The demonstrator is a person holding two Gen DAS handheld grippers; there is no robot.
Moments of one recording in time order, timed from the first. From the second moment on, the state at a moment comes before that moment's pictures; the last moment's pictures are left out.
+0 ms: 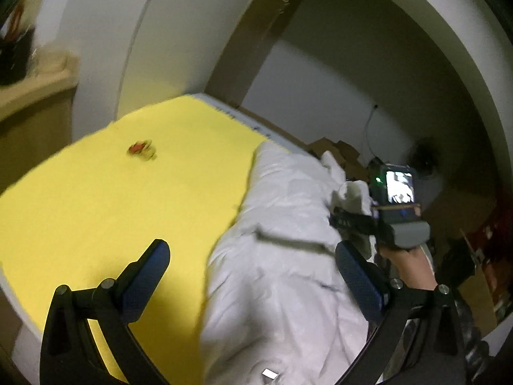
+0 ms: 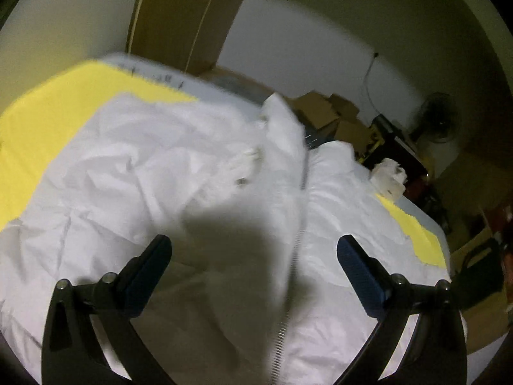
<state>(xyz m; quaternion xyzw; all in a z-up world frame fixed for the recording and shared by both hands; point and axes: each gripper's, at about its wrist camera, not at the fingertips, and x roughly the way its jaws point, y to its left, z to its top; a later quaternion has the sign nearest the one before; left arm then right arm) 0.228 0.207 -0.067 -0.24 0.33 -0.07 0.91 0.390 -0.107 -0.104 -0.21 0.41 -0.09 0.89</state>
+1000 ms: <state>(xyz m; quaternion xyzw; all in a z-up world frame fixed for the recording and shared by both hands) 0.221 0.178 -0.078 -0.27 0.33 -0.12 0.90 0.305 -0.413 -0.108 0.35 0.34 -0.03 0.87</state>
